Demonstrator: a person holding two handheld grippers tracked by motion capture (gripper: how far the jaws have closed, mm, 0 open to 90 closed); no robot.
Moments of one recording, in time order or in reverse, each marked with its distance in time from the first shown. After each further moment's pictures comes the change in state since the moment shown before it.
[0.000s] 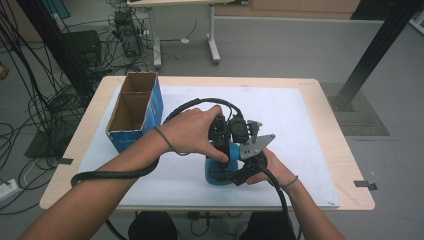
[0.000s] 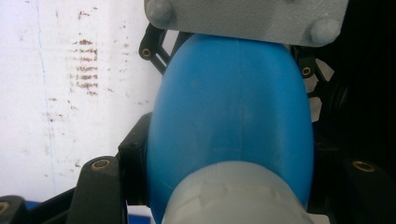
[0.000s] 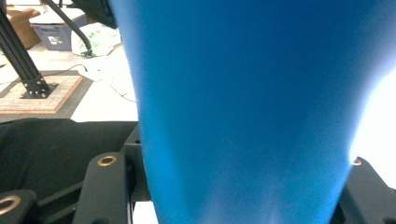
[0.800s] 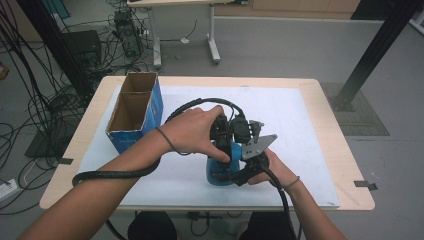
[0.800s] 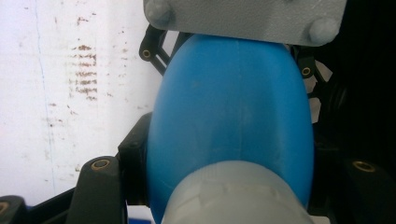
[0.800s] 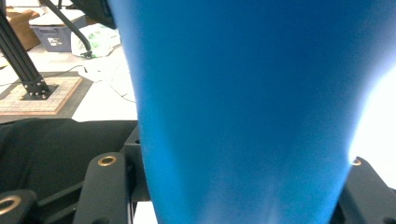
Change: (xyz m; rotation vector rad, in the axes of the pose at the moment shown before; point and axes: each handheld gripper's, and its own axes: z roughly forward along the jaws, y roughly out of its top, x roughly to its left) left arm 0.000 0.003 0.000 -0.006 0.000 0.015; right arm 0.002 -0.001 -0.004 0.001 -0.009 0.007
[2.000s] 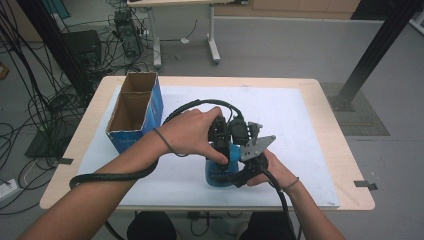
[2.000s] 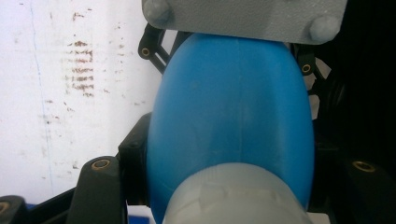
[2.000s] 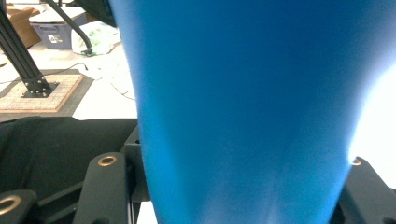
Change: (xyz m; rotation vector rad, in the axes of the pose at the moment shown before) left arm -0.002 -0.002 0.000 0.007 -0.004 0.006; right arm 0.003 0.003 0.003 0.012 0.003 -0.003
